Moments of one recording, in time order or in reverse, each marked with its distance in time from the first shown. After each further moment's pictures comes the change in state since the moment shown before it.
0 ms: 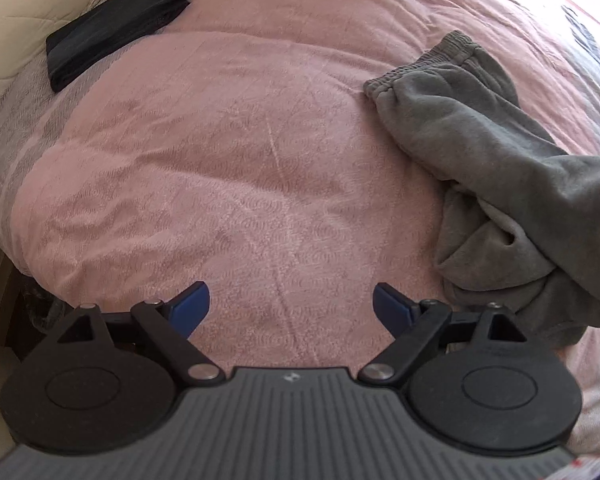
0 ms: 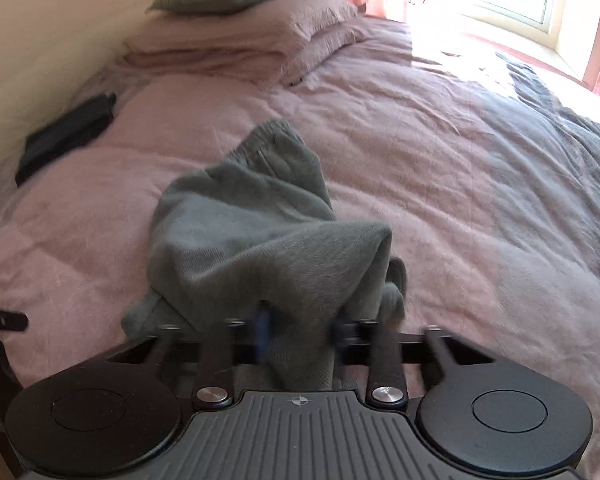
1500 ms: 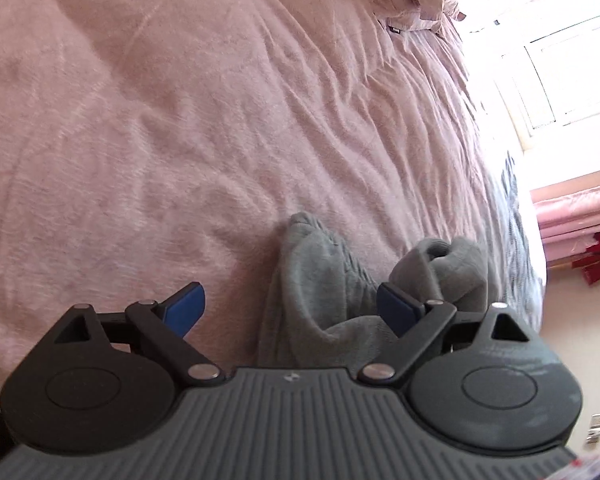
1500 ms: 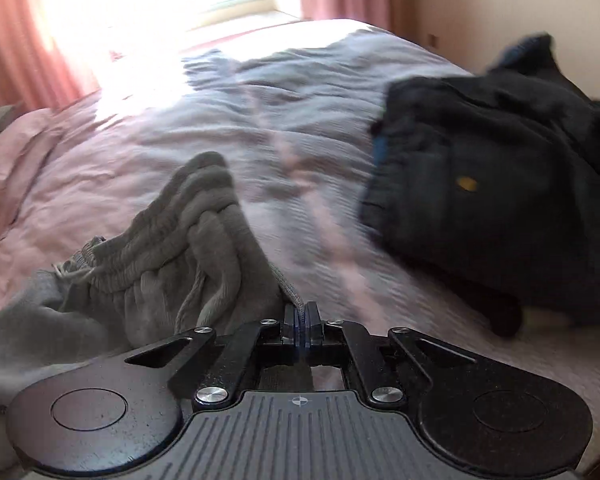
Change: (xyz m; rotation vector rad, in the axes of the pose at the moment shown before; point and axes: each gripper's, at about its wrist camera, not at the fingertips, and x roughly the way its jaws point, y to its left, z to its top) left arm 0.087 -0.059 -0.024 -0.559 0.014 -0.560; right arm -0.120 -0.263 -0.110 0.641 -0.094 -0.478
